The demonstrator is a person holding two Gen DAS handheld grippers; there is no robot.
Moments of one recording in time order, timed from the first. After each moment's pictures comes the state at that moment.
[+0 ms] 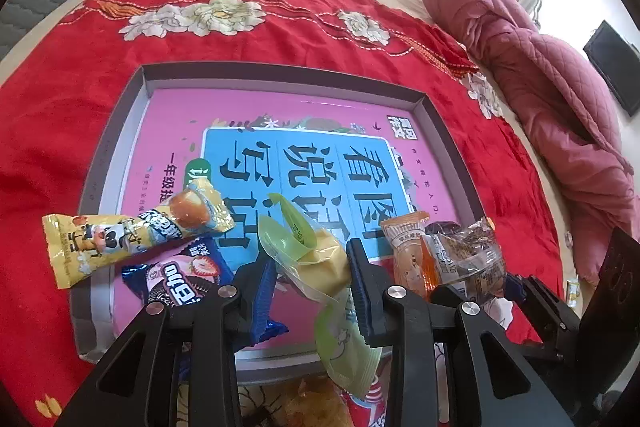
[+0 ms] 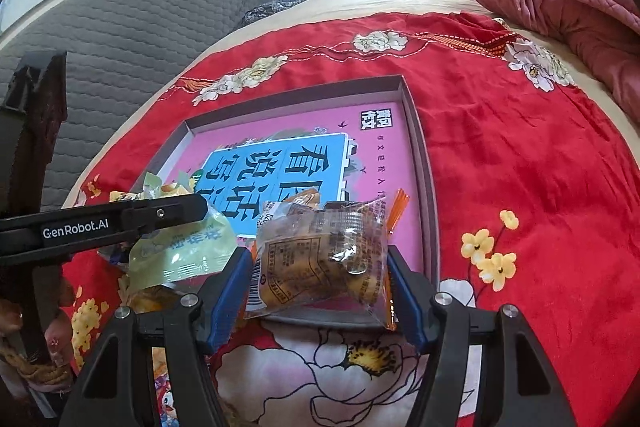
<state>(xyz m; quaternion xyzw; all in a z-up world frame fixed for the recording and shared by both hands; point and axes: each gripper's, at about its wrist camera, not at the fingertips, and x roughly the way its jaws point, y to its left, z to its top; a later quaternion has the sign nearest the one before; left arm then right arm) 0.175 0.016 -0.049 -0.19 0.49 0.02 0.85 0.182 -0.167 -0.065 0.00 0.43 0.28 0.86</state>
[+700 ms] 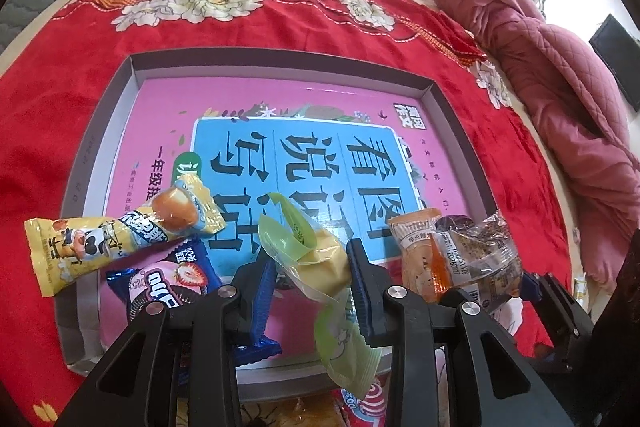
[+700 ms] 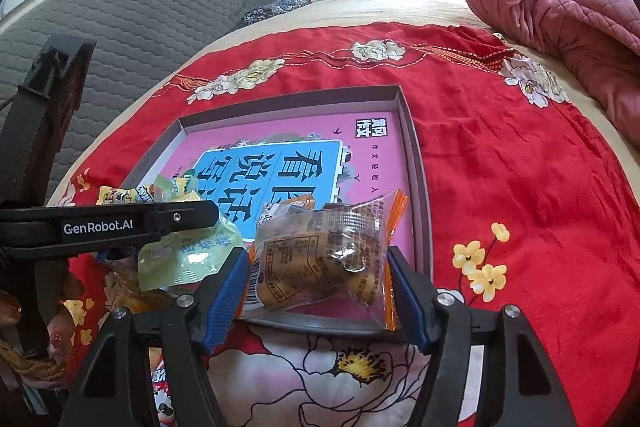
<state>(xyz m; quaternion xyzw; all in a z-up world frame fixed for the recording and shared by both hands) 0.187 0.011 -0.061 -0.18 0.51 0.02 0.84 0.181 -0.163 -0.063 -0.02 0.42 0.27 0.87</state>
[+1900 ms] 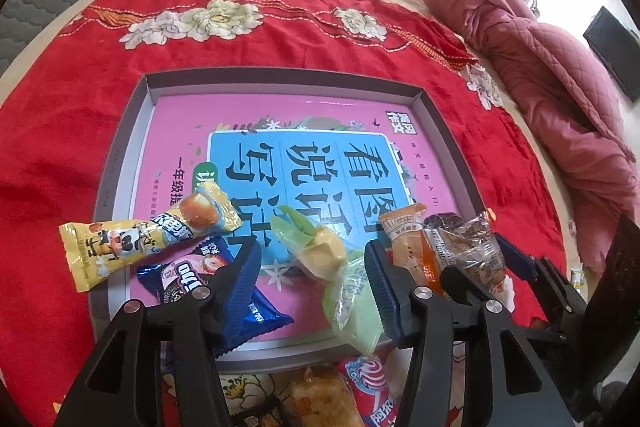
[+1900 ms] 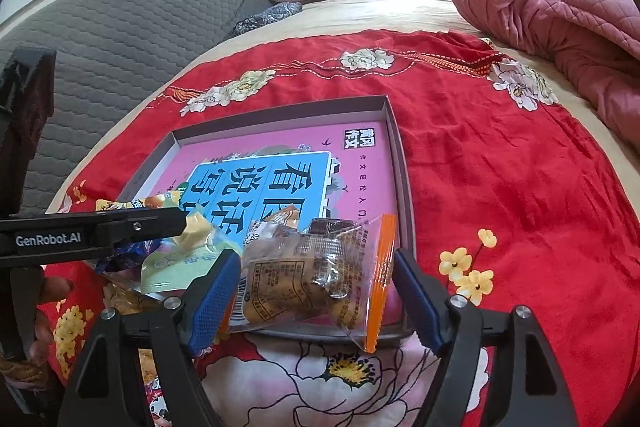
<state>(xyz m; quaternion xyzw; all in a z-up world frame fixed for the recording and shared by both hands) 0.172 0.015 -0.038 -0.17 0.50 0.02 0.85 0.182 -0.169 -0.057 -0.01 0.41 0.25 0.88</state>
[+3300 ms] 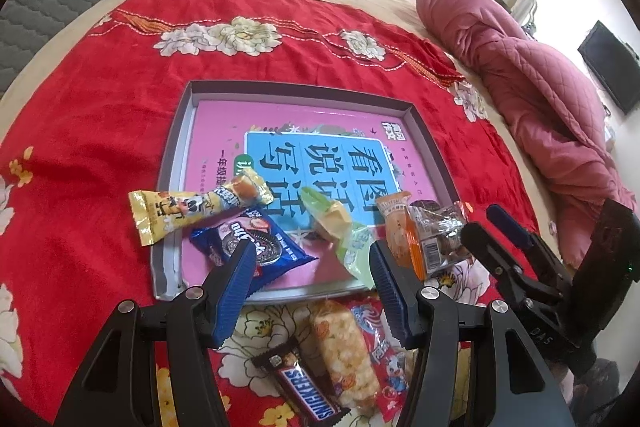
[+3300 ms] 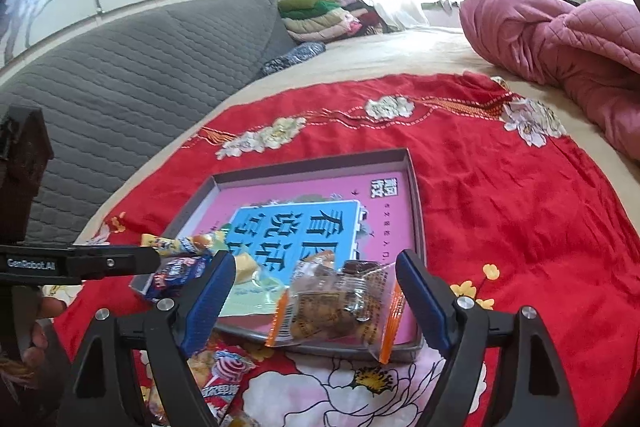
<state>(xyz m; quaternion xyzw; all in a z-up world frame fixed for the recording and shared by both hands) 0.118 0.036 0.001 -0.18 0.48 0.02 0.86 0.164 -0.181 -0.020 0.03 0.34 0.30 0.89</state>
